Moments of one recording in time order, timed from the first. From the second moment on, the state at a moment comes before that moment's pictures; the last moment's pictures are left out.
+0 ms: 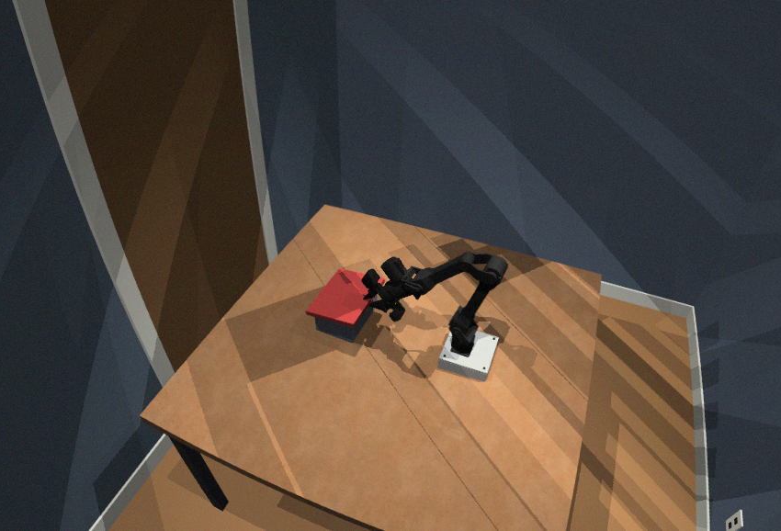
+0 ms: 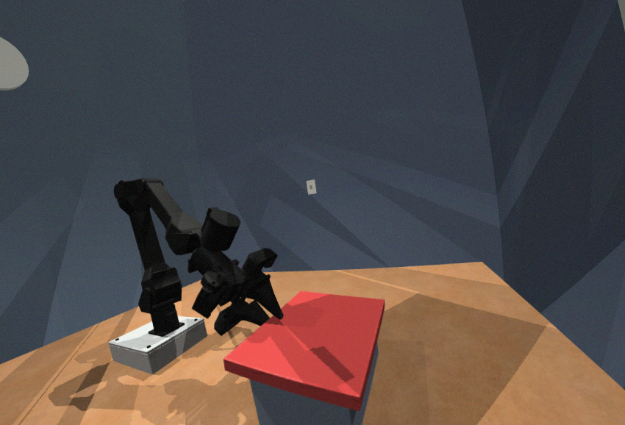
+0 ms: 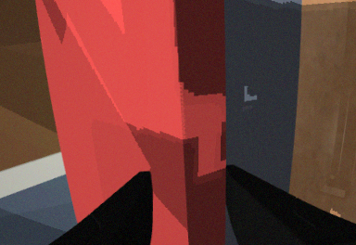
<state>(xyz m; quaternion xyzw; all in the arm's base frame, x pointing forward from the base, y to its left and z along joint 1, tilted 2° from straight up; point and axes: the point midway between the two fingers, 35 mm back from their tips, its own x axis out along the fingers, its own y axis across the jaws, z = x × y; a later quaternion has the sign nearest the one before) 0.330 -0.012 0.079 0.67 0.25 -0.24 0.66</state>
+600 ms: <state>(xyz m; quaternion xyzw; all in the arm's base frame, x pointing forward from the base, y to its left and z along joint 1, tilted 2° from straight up) 0.330 -0.012 0.080 0.67 0.25 -0.24 0.66</state>
